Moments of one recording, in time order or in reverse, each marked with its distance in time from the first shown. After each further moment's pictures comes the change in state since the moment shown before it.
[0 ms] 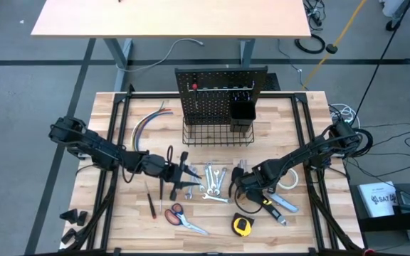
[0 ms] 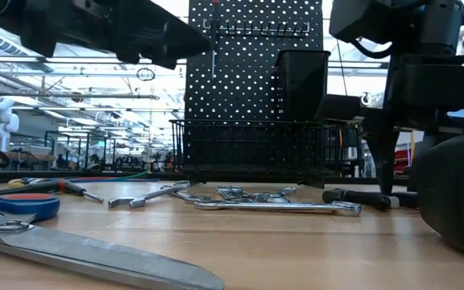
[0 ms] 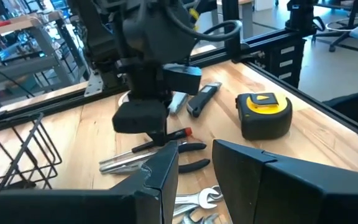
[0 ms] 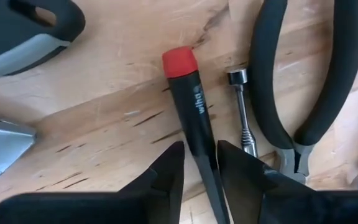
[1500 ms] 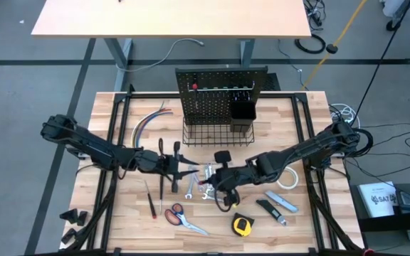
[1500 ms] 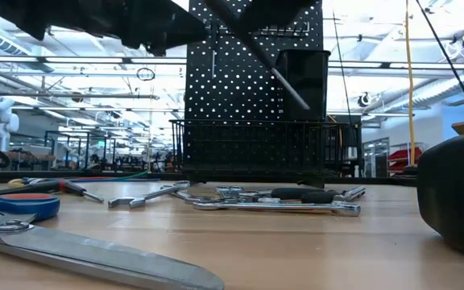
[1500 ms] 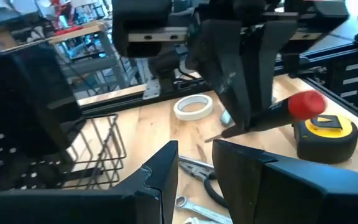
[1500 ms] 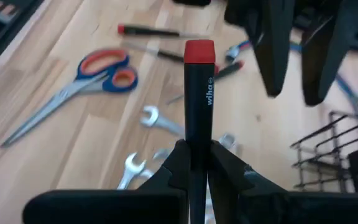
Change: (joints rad) left arm 0.003 -0.144 -0.002 -0.092 -0.219 -0.015; right arm -0.014 -0.031 0.428 0.202 0.203 0.875
